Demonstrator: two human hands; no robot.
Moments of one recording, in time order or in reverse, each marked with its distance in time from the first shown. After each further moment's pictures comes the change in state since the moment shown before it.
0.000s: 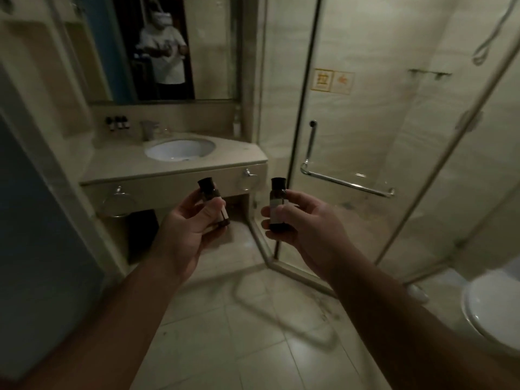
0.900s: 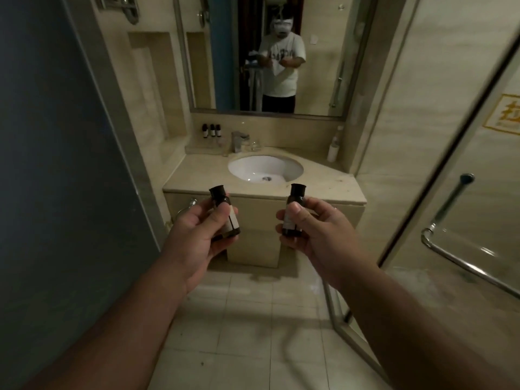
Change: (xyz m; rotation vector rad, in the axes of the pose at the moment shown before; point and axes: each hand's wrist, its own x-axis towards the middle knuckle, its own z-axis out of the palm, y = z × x) left_hand 0.224 0.046 -0.086 0.020 0.329 0.083; right_hand 0.313 0.027 0.091 0.053 -0.309 0.099
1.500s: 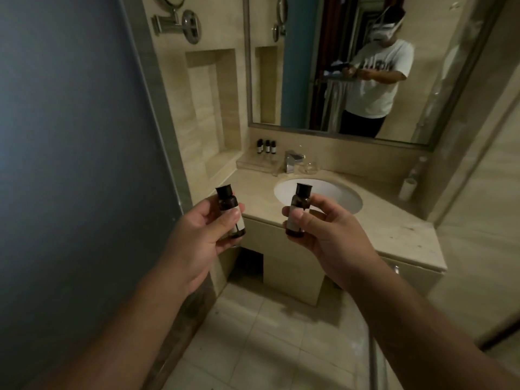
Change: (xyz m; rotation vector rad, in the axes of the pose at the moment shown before) left_hand 0.122 0.015 0.051 0.145 0.241 0.199; right_hand 0.194 -0.037 -0.033 -0.042 -0.353 0.025
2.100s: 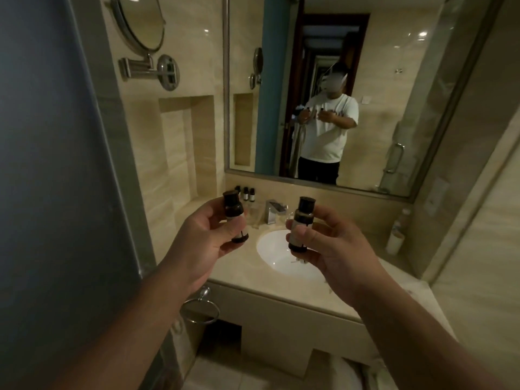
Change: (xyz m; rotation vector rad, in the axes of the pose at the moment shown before) left_hand 0.222 0.040 -0.009 -0.031 -0.181 0.104; right_hand 0.170 -0.045 0.021 -0.141 0.105 -0.135
